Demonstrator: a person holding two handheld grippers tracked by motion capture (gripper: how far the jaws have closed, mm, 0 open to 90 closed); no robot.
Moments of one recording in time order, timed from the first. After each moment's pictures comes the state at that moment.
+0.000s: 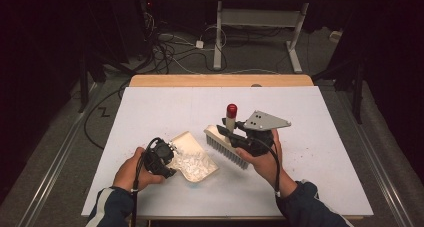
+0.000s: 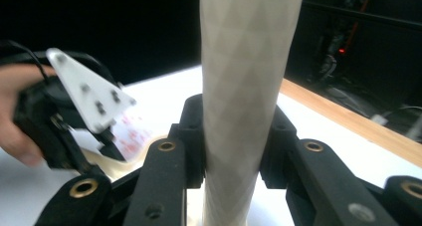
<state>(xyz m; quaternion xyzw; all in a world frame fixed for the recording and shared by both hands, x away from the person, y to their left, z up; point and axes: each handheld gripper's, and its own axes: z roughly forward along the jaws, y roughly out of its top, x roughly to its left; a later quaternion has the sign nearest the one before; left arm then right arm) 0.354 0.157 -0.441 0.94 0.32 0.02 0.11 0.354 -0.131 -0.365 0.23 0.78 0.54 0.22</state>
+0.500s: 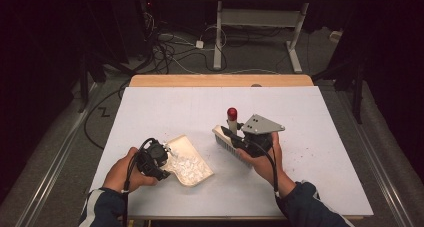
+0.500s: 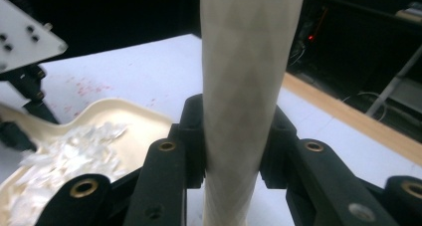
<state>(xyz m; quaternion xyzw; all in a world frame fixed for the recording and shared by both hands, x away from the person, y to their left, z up) 0.345 0.169 -0.430 0.95 0.31 0.01 0.10 0.363 -0.132 -0.385 0.25 0.78 0.51 0.26</state>
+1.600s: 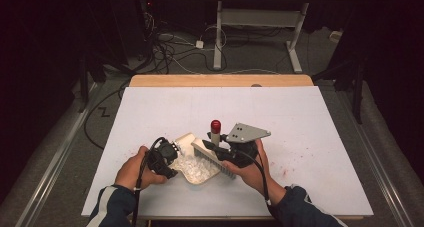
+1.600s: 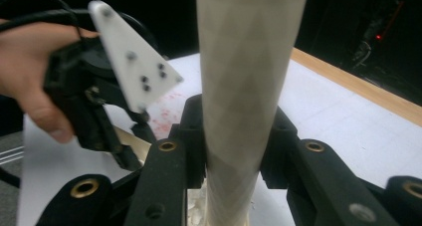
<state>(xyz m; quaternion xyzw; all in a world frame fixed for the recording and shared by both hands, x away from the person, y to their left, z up) 0.356 0.146 -0.436 0.95 0.31 0.02 0.09 0.339 -0.097 -0.386 0.20 0.80 0.54 0.17</state>
